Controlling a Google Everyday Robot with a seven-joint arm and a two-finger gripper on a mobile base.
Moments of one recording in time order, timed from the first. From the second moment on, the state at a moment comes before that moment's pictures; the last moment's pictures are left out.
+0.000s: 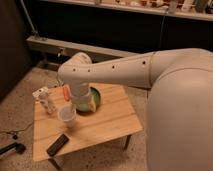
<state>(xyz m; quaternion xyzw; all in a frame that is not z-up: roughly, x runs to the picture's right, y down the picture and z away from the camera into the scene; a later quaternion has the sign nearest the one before) -0.108 0.102 0.703 -0.26 0.23 0.64 0.68</state>
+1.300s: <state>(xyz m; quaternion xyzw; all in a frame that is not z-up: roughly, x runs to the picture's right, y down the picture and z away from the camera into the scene) -0.229 0.089 0.718 -0.30 0.17 0.52 0.78</state>
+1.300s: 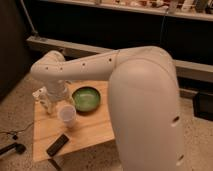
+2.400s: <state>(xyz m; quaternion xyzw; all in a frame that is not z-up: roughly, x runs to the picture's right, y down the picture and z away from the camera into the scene) -0.260 0.109 0.759 -0.33 0.19 0.48 0.79</state>
